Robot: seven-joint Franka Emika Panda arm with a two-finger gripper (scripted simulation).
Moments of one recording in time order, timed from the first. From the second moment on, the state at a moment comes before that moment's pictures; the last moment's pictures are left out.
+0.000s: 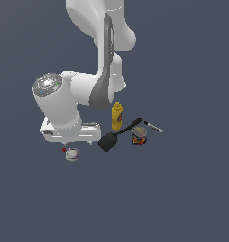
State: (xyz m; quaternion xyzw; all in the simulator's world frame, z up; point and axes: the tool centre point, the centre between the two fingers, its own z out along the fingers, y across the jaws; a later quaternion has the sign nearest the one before) arm 0.055 -0.151 0.152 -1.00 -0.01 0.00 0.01
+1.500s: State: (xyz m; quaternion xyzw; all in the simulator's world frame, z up) arm 0.055 -0.205 0.040 -1.00 -0.03 0.00 0.00
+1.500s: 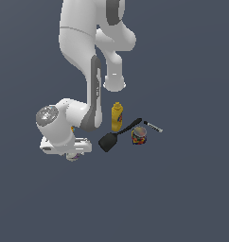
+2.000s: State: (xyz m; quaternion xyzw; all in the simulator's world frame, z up) arm 0.056 -0.206 0.037 -1.00 -0.03 0.00 0.00
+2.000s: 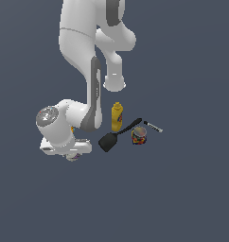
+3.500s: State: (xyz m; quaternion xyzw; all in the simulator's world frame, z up) arm 0.061 -0.093 0.201 -1.00 -0.03 0.00 0.00
